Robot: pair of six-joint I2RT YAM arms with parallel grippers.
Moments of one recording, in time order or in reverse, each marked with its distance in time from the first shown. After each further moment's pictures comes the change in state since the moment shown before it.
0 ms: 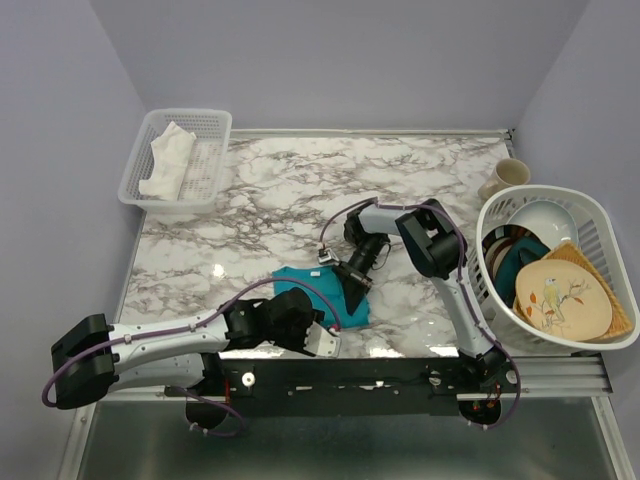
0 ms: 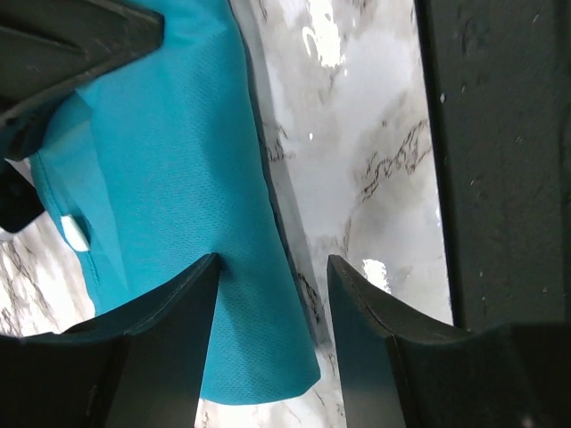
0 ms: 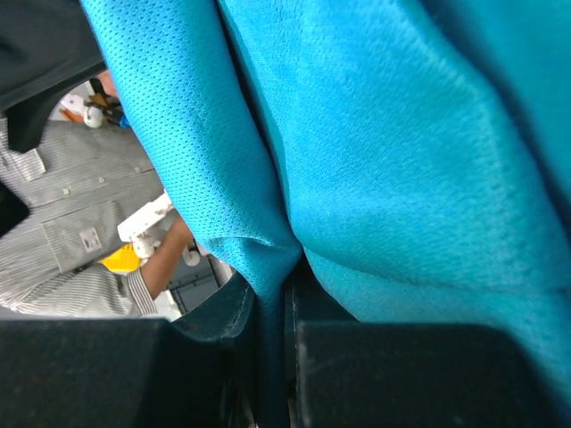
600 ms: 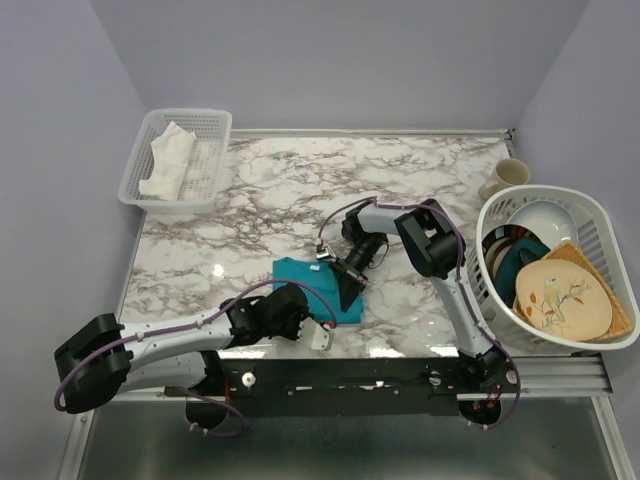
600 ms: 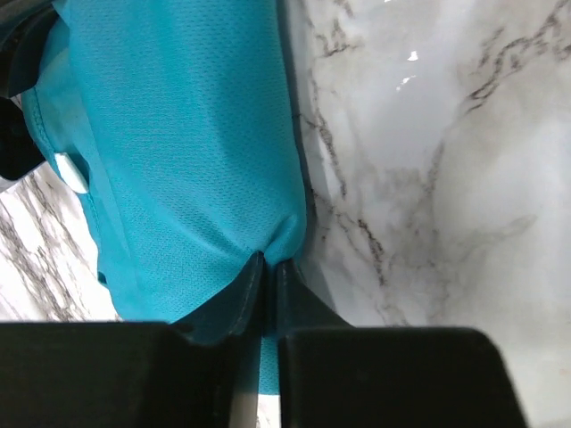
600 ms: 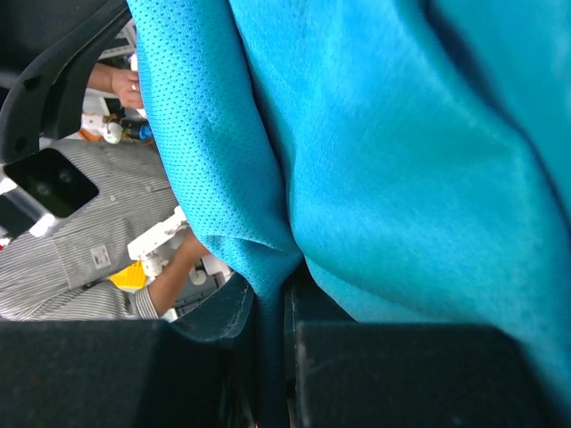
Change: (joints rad) left arm 0.075 0.026 -0.104 0.064 -0.157 0.173; right arm -0.005 0.018 0.027 0.045 -0.063 0.051
